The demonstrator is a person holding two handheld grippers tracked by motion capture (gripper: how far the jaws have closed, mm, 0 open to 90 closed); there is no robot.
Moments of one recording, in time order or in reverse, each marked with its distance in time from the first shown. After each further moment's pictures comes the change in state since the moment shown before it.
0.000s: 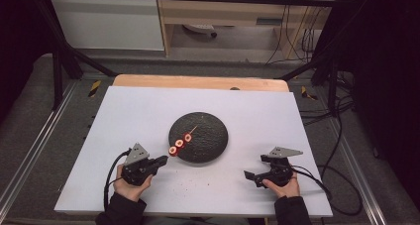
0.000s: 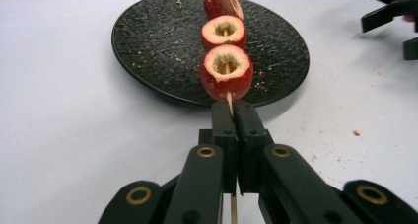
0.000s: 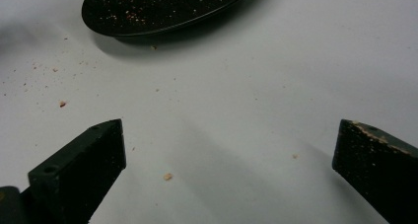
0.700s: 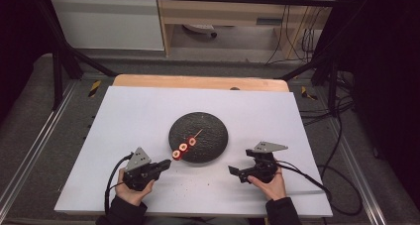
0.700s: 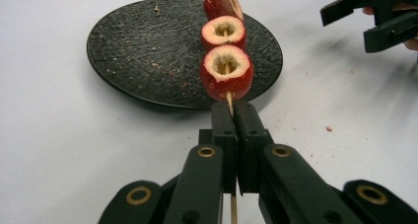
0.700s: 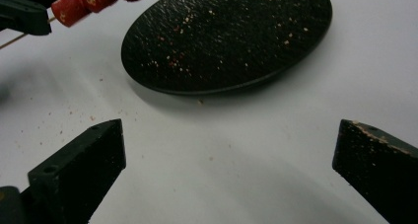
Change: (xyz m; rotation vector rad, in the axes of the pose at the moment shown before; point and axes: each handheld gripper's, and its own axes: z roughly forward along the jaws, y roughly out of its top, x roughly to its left) left arm -0.012 -0.003 -0.001 -0.022 -0.042 0.031; right arm 0.034 0.032 0.024 -0.047 0.037 -0.021
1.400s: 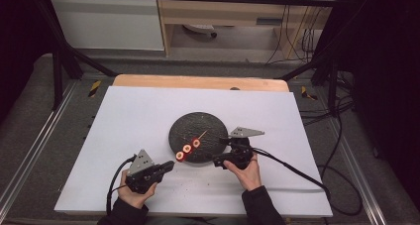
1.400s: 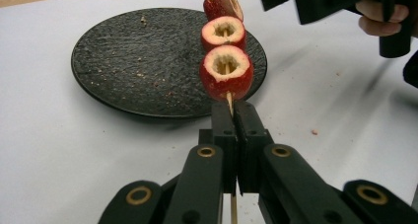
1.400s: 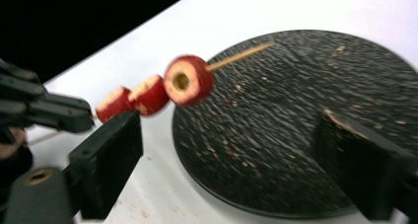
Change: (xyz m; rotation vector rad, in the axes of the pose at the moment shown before) left arm -0.011 0.001 0.000 -0.023 -0.018 0.033; right arm 0.037 0.056 0.044 -0.088 0.092 0.048
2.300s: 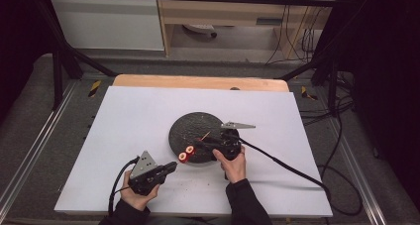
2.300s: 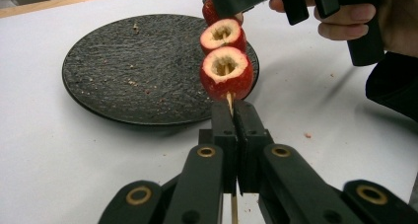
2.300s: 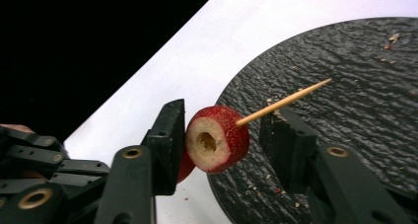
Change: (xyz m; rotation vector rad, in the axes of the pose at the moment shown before) left arm -0.008 0.001 0.002 -0.013 0.002 0.031; right arm 0.001 0.012 0.030 -0.030 0.100 0.206
